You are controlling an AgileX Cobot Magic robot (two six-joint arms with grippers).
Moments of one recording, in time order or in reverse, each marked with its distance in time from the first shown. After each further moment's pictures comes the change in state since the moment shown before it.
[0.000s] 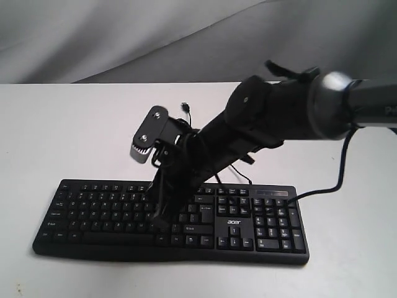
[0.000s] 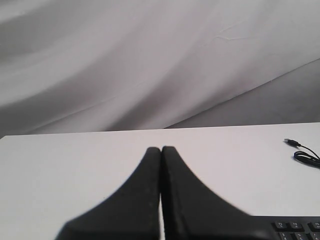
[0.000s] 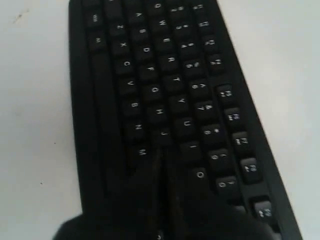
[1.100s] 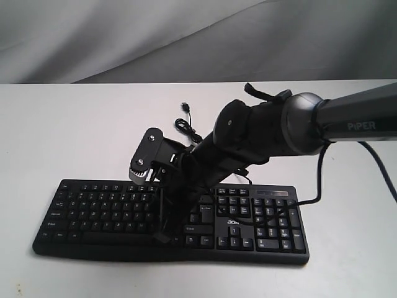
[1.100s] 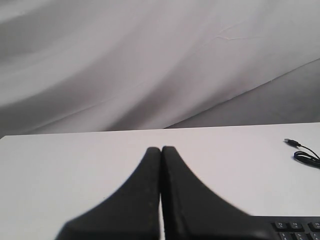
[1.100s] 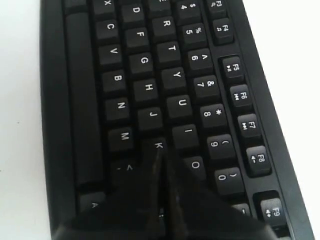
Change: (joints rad) left arm 0.000 0.000 0.000 0.000 0.000 0.000; right arm 0.021 0.082 0.000 -0.040 -0.066 -0.019
